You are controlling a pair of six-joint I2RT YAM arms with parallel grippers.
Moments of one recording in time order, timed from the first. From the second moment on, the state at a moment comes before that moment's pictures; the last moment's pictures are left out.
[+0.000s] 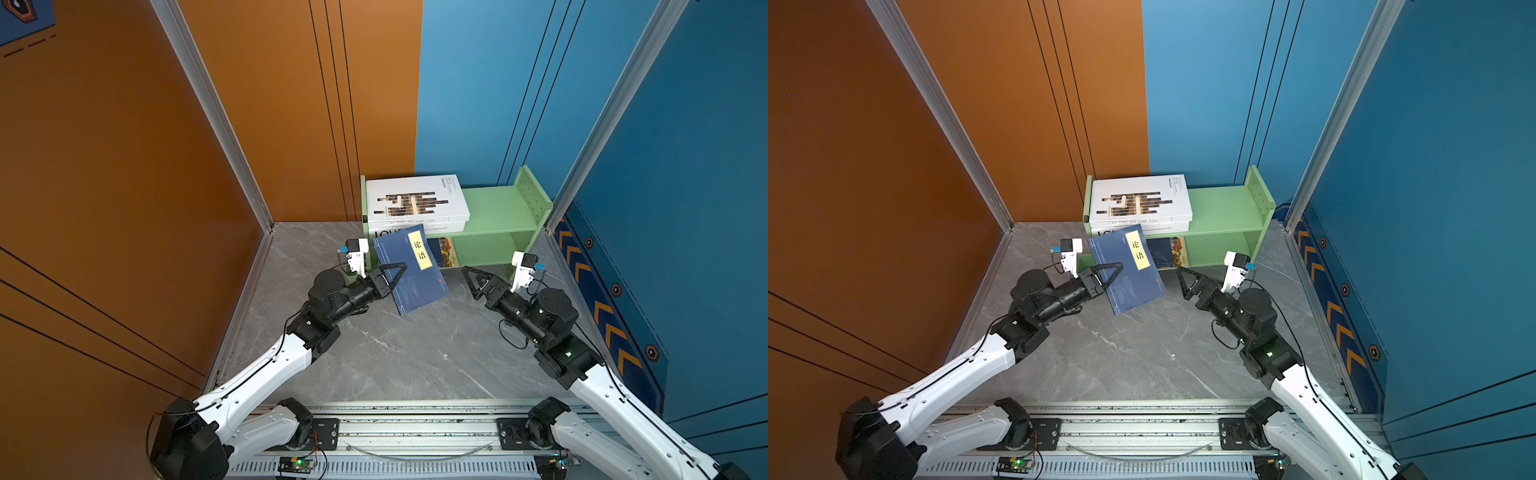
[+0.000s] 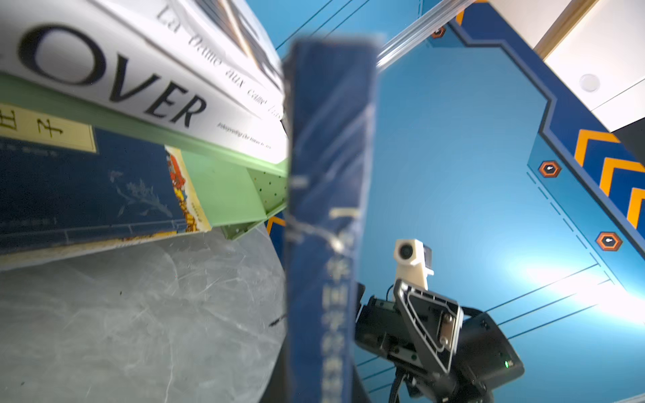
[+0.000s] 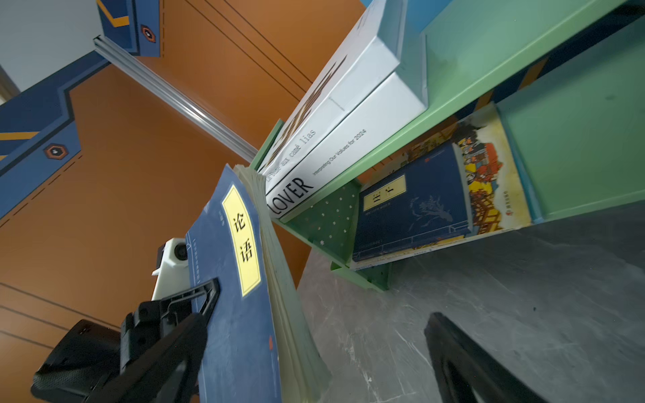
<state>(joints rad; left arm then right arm) -0.60 1.08 0.78 0.37 0.29 -1.00 0.50 0.77 0.65 0.12 -0.17 0.89</state>
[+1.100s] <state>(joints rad) -0.67 1.32 0.77 1.04 0.10 -1.23 0.67 1.19 0.73 0.73 -0.23 1.10</state>
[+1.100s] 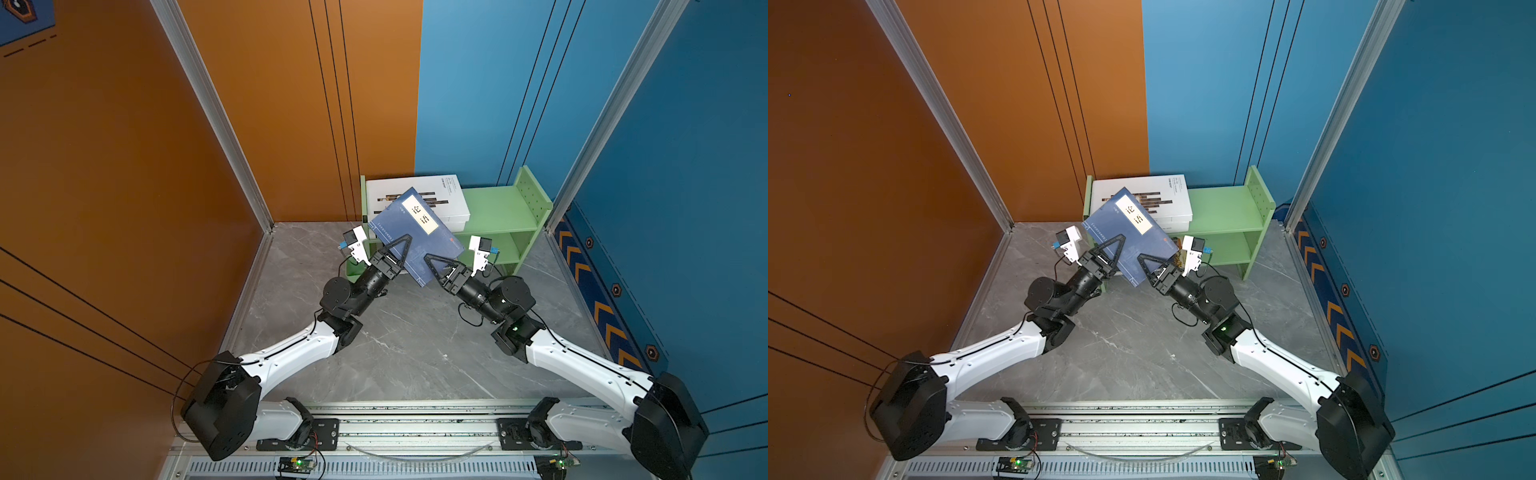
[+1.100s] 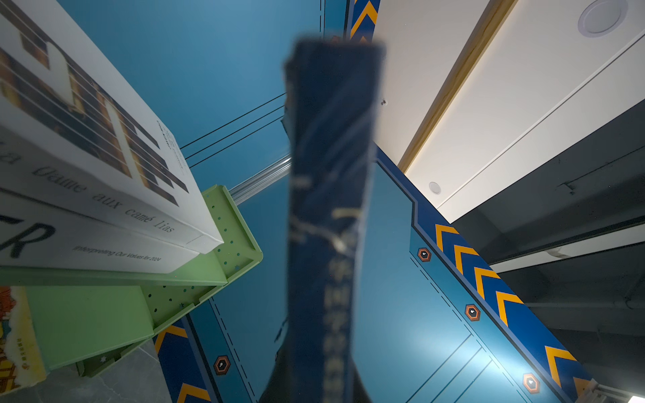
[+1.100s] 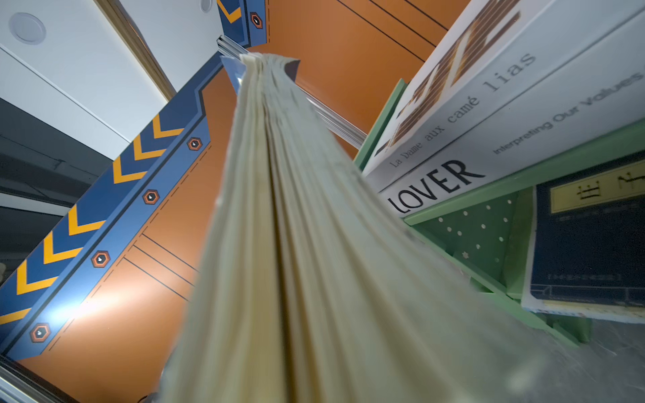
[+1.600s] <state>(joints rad) -0.63 1.18 0.77 0.78 0.11 -1.22 0.56 1.15 0.75 0.61 -0.27 1.15</state>
